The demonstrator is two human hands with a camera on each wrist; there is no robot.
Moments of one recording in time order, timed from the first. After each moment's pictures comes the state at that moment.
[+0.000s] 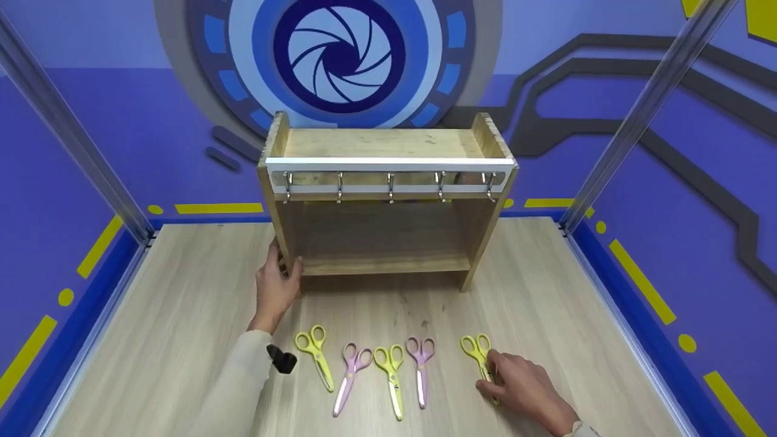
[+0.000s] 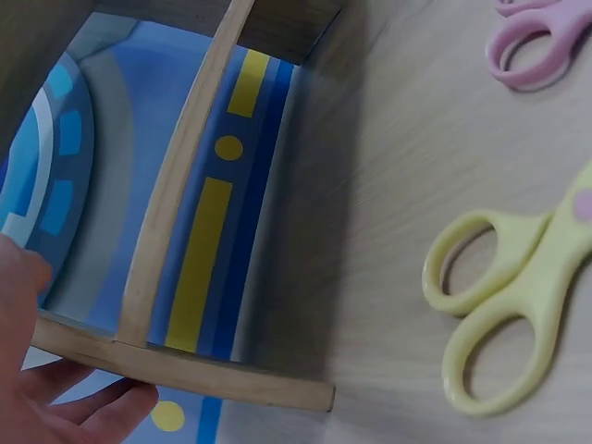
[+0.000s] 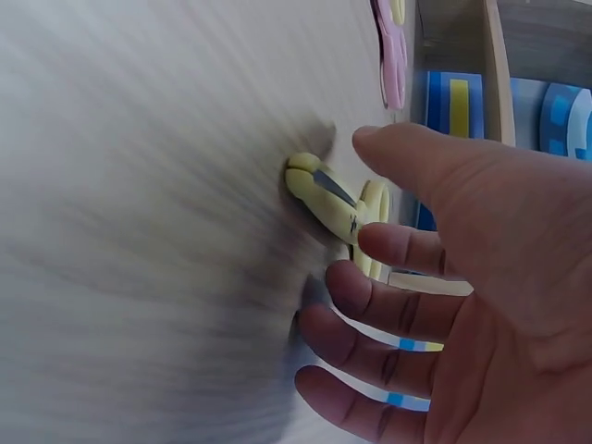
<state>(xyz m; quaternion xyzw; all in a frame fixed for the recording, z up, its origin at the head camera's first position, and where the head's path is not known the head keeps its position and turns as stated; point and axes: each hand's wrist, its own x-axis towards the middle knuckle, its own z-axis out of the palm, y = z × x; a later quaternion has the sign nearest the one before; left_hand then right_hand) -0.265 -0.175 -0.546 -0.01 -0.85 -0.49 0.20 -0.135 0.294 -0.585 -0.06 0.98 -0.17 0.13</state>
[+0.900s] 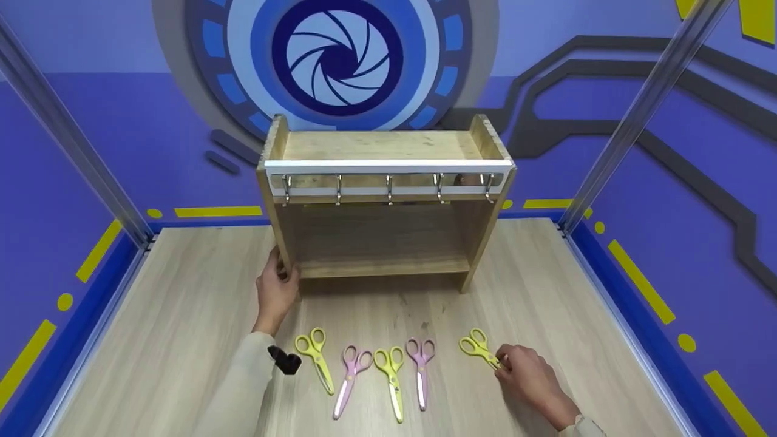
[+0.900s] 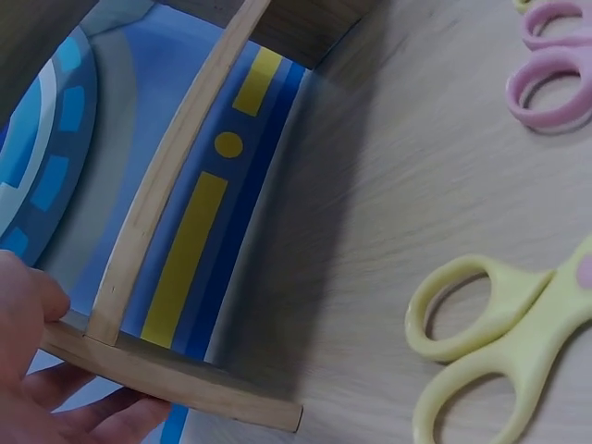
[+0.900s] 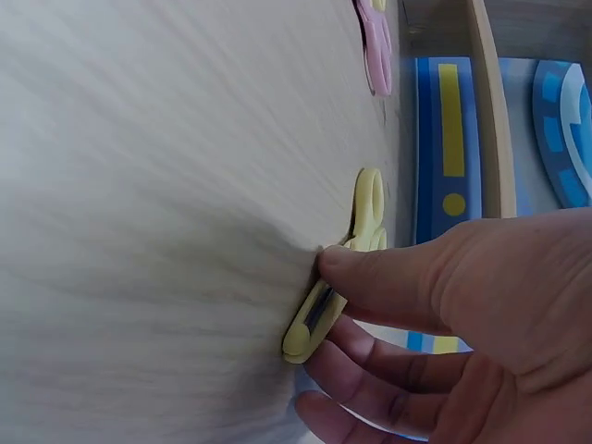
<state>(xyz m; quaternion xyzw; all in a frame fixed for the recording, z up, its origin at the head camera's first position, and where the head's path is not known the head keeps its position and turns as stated) -0.269 -0.174 -0.556 0.03 -0.83 -0.53 0.20 -0.145 0.304 -0.581 0.01 0.97 -0.22 0.09</state>
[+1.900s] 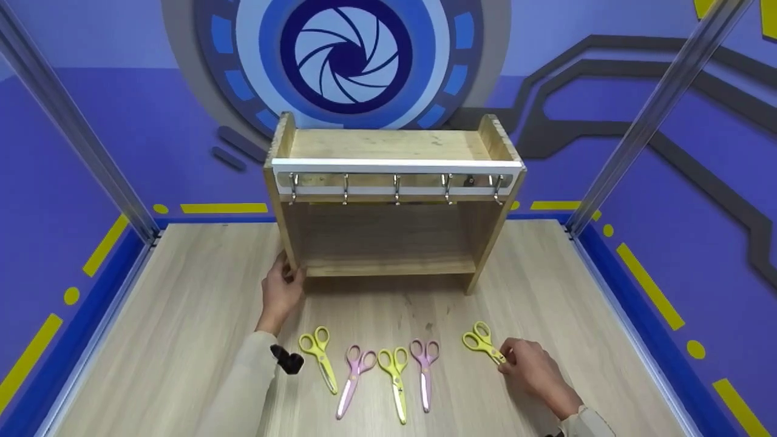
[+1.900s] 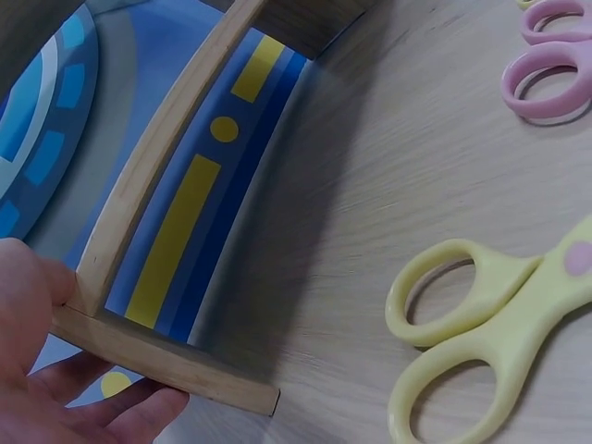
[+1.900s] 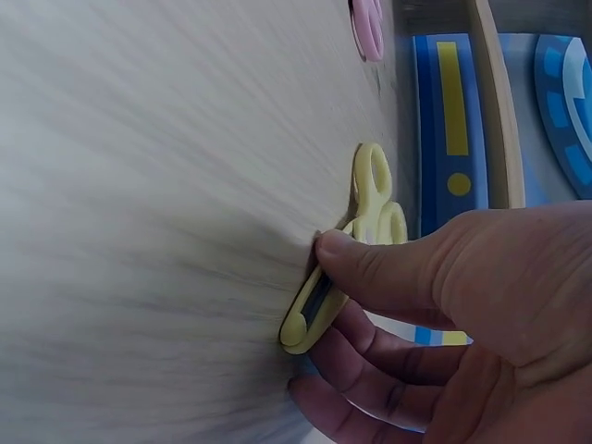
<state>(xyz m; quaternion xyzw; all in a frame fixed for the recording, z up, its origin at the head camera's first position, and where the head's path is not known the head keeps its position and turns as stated) -0.271 -0.179 -0.565 0.04 -0.83 -0.54 0.14 -0.164 0.308 -0.580 0.01 0.96 -0.24 0.11</state>
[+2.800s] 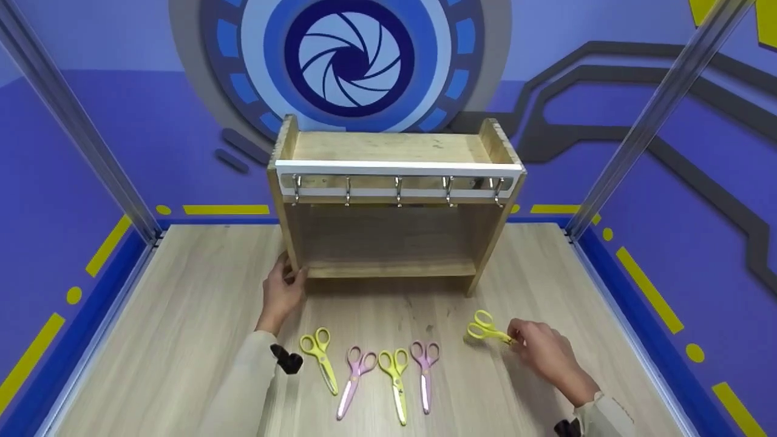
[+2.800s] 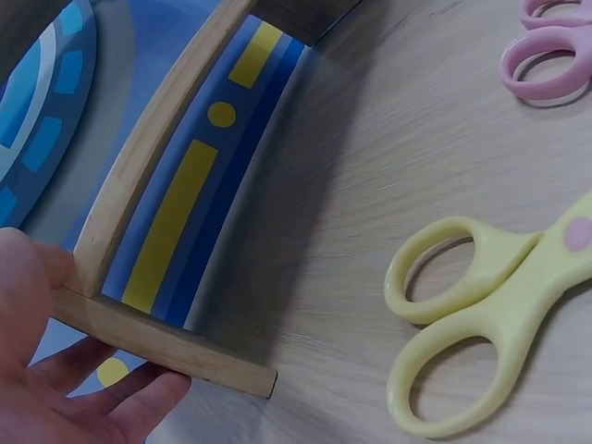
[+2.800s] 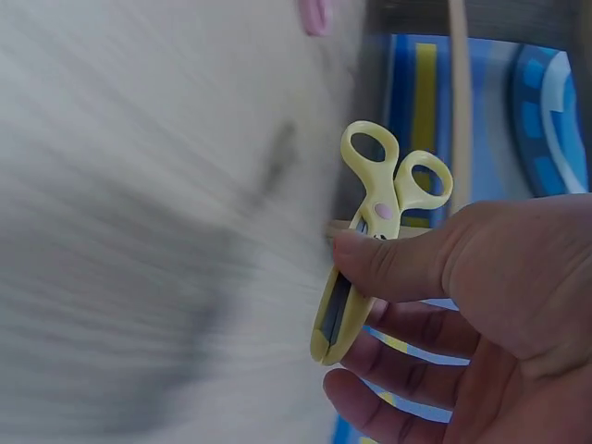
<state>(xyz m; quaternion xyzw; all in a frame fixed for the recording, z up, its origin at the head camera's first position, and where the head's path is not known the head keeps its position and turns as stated) -0.271 -0.183 -0.567 0.03 -0.83 -0.55 0.13 -0.174 0.319 -0.535 -0.09 0.98 -0.16 0.00</state>
